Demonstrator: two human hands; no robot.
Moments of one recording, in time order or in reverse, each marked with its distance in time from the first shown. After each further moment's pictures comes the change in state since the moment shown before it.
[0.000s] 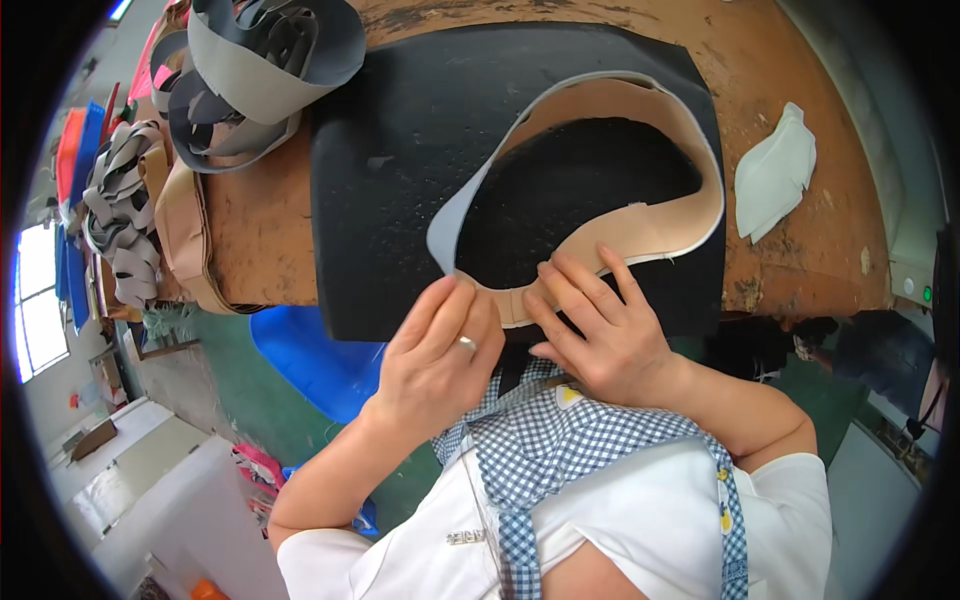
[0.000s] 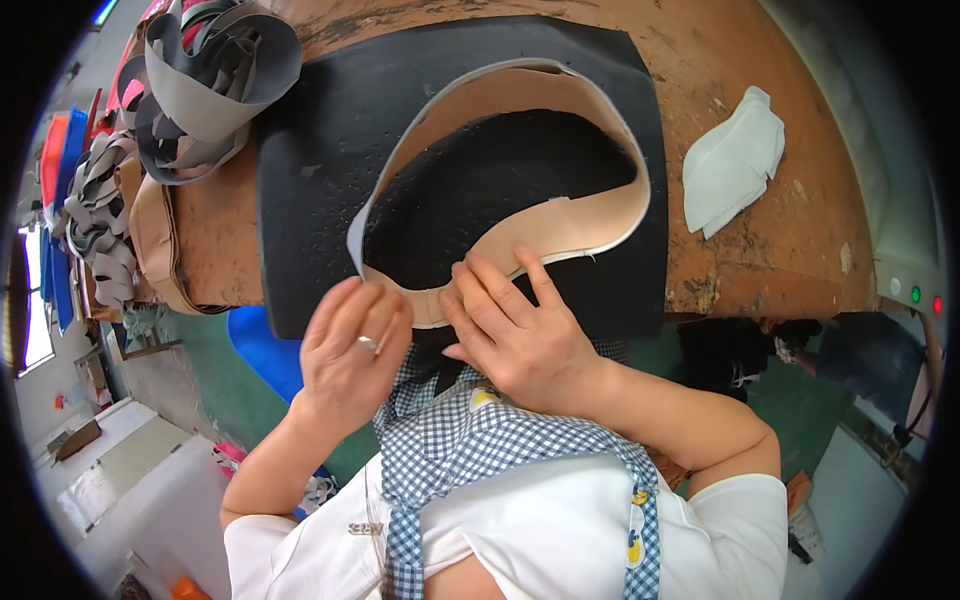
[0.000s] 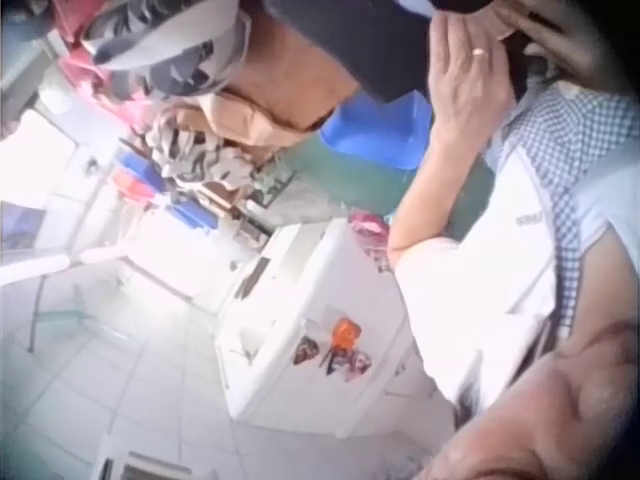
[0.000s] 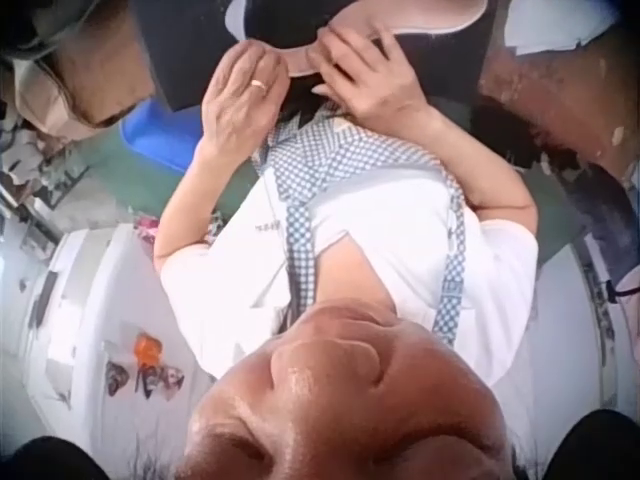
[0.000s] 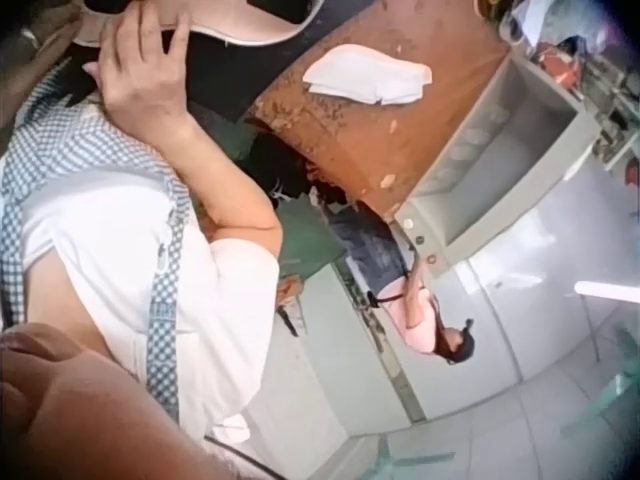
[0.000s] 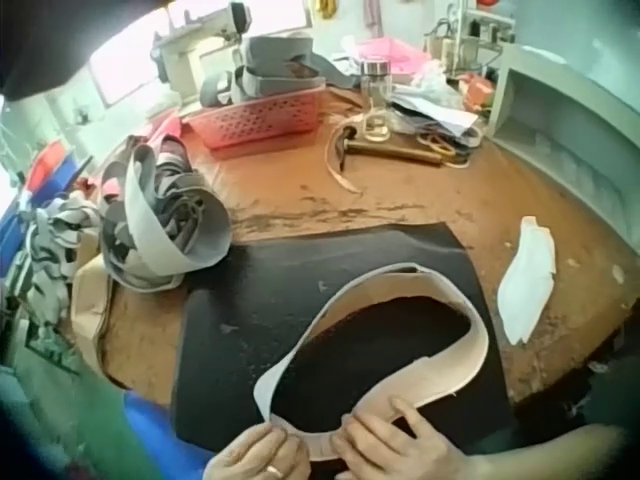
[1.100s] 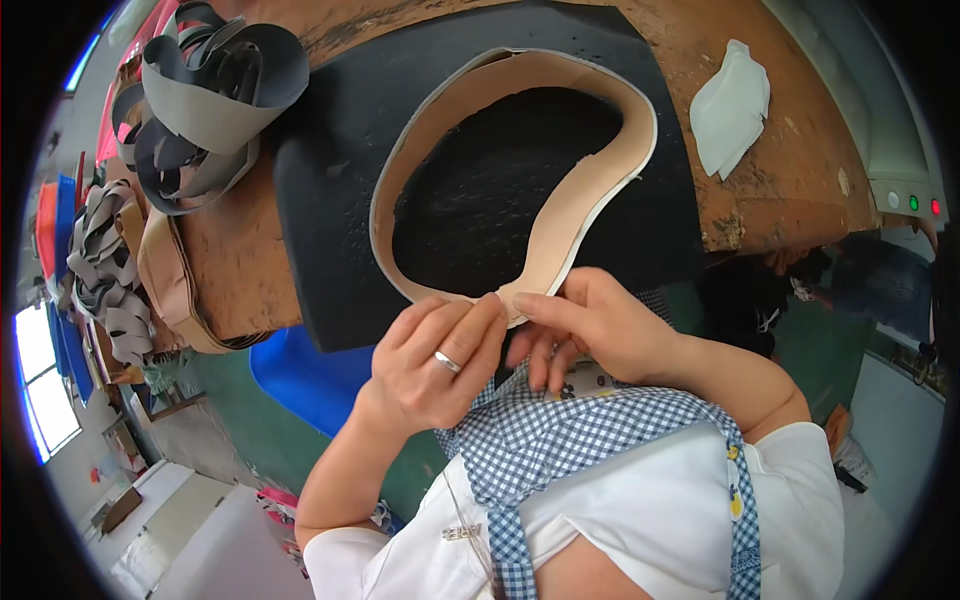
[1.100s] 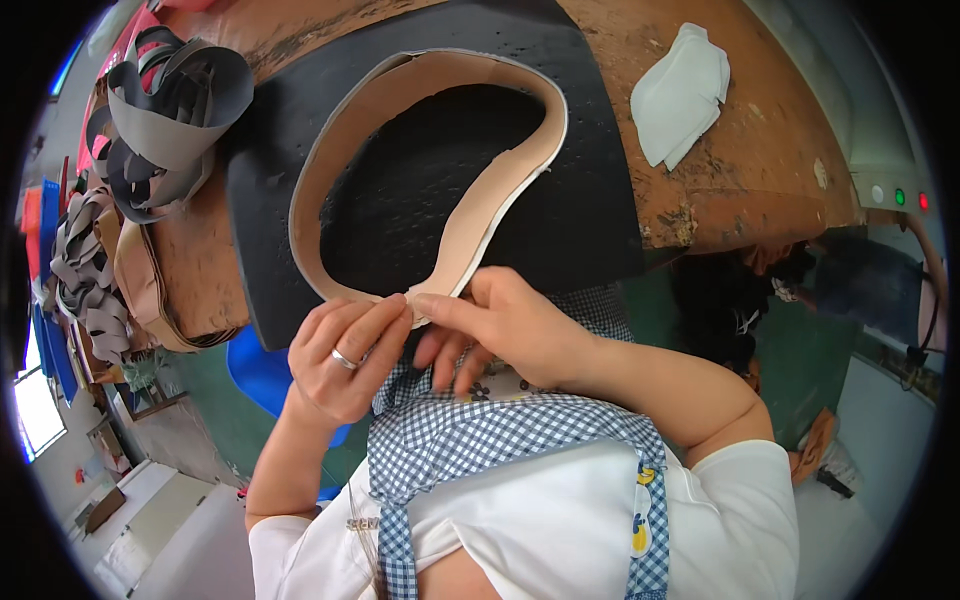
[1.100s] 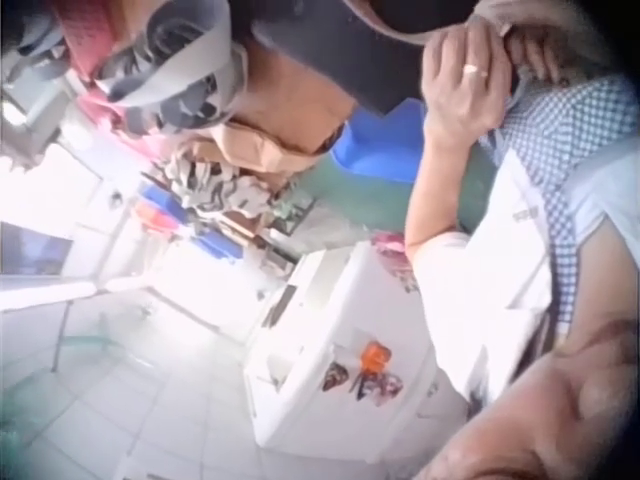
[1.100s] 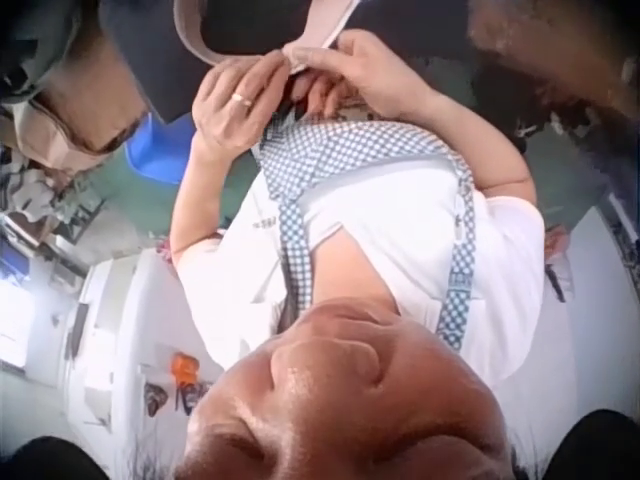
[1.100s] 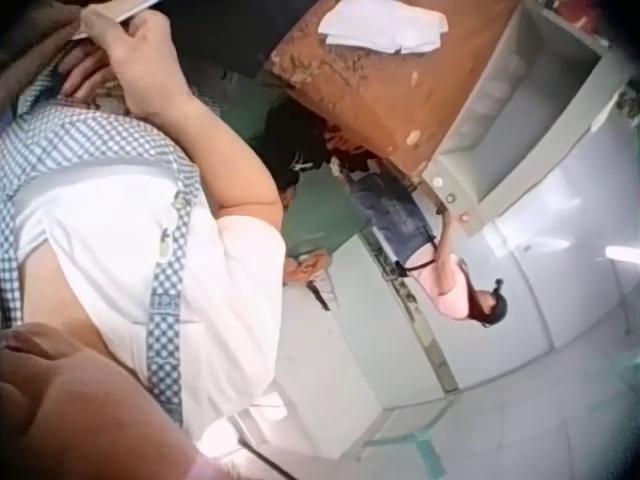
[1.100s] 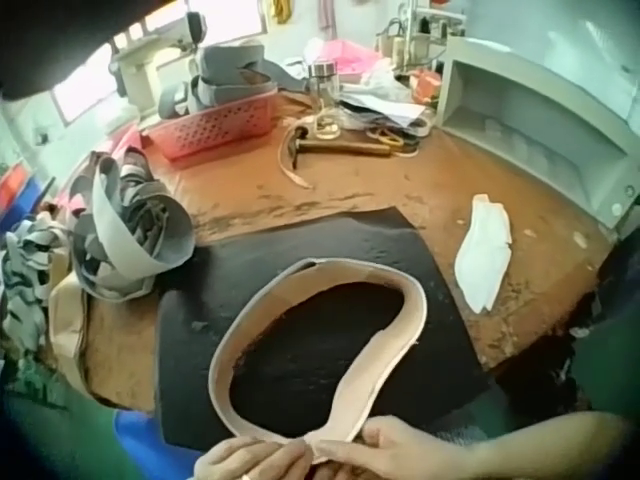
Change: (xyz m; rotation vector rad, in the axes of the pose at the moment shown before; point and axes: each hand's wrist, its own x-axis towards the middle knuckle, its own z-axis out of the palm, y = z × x) left_hand -0.003 -0.008 0.010 -0.276 0.291 0.220; right_hand 0.015 -0.018 -0.029 1.785 -0.341 1.115
